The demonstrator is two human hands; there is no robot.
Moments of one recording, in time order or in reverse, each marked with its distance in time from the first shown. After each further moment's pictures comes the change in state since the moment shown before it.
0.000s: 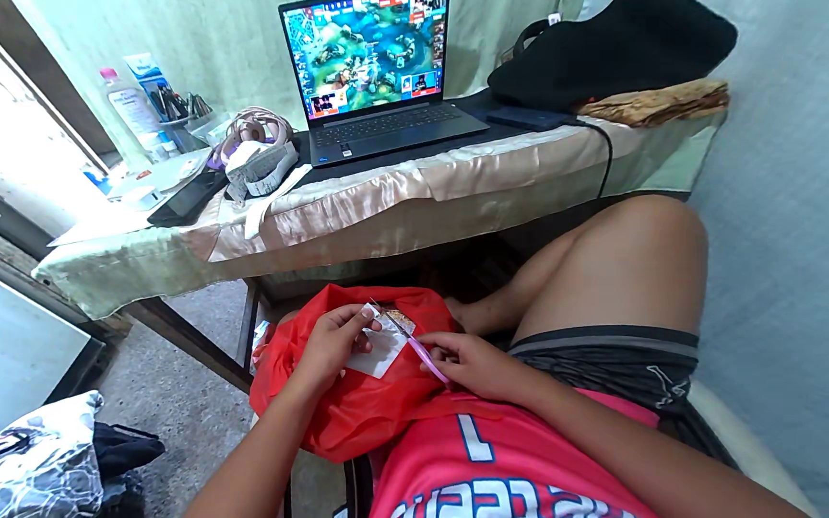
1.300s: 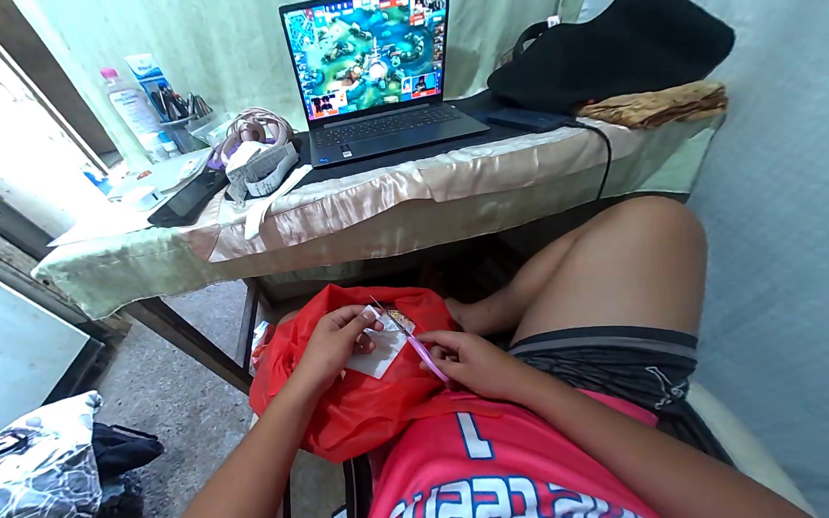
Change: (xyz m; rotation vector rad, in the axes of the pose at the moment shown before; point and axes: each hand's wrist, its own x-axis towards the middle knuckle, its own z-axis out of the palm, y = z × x) left_hand 0.001 -0.001 0.000 0.008 -0.029 0.000; right_hand 0.000 -0.002 -0.002 0.005 0.008 0.005
